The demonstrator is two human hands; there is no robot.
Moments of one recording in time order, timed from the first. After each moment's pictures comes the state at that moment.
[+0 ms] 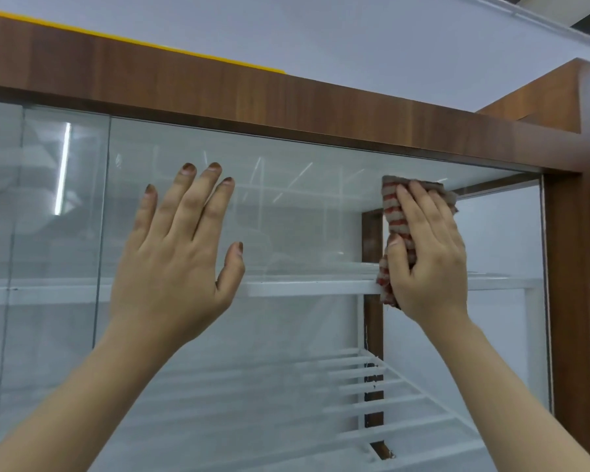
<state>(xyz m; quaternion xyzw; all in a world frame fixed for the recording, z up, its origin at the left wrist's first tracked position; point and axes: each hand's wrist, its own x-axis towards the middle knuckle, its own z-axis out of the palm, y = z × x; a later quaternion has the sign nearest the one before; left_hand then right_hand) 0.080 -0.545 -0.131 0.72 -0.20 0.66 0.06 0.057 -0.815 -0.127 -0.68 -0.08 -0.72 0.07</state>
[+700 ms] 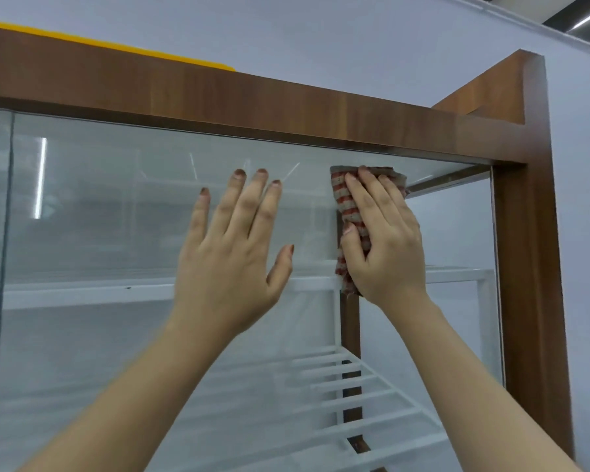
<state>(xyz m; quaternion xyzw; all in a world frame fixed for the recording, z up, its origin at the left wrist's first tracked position) 0.069 -0.646 -0.126 0.72 -0.23 0.65 0.05 0.056 -0.839 -0.115 -0.68 -0.11 -0.72 0.04</state>
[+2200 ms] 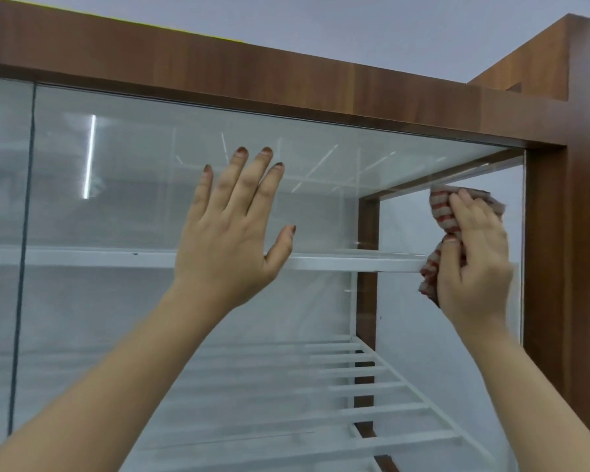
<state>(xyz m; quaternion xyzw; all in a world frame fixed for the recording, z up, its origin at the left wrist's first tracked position) 0.075 -0.650 -0.130 0.72 -0.21 0.66 0.03 0.047 -0.923 -0.156 -0.64 -0.10 -0.75 0.13</state>
